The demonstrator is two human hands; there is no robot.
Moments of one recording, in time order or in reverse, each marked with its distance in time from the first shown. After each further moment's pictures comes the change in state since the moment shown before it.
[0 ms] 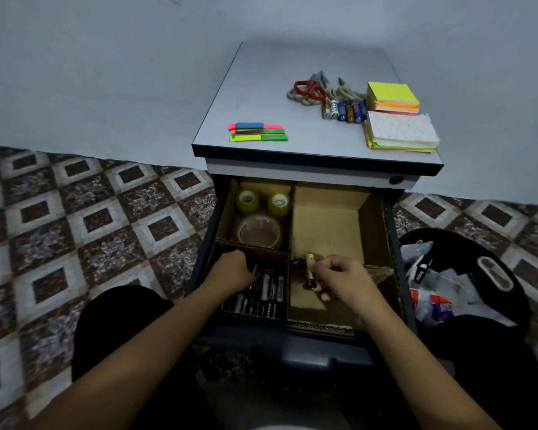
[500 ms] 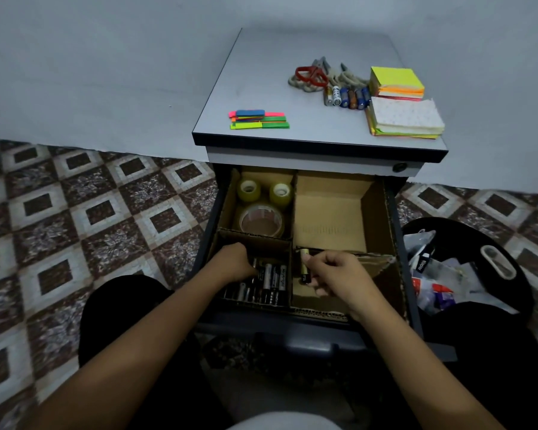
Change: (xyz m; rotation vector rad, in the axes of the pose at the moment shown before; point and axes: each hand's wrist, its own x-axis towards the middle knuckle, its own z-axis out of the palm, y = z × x) left_hand 0.005 -0.005 -0.001 0.064 -0.091 -0.002; right_hand -0.006 0.006 0.010 0.051 -0.037 0.019
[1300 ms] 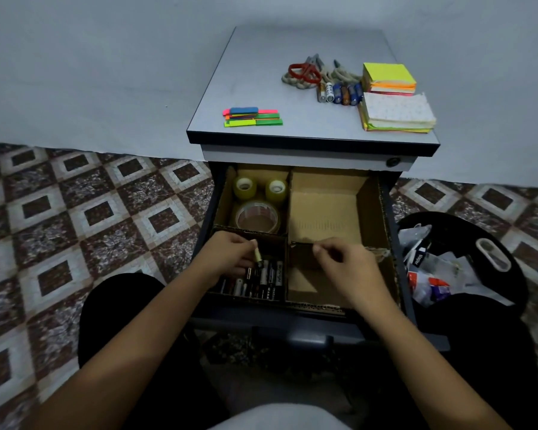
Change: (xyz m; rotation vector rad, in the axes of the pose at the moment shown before) left_hand -0.037 0.009 -0.010 -0.760 0.077 -0.030; right_hand -0.018 -0.008 -0.013 -0.486 0.207 -0.241
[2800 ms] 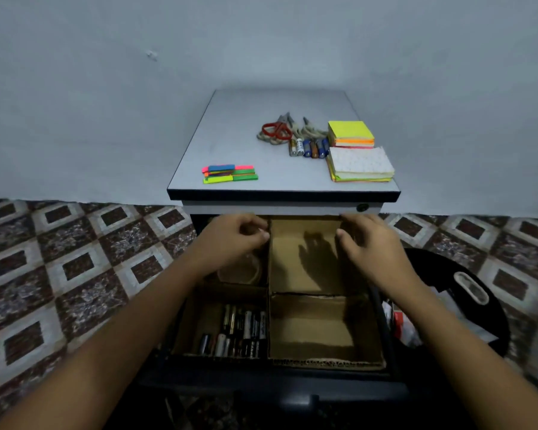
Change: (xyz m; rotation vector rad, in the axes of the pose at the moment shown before) left_hand -0.012 0.105 -0.009 0.455 0.052 0.625; right_hand 0.050 -0.009 -0.082 -0.268 0.308 -0.272
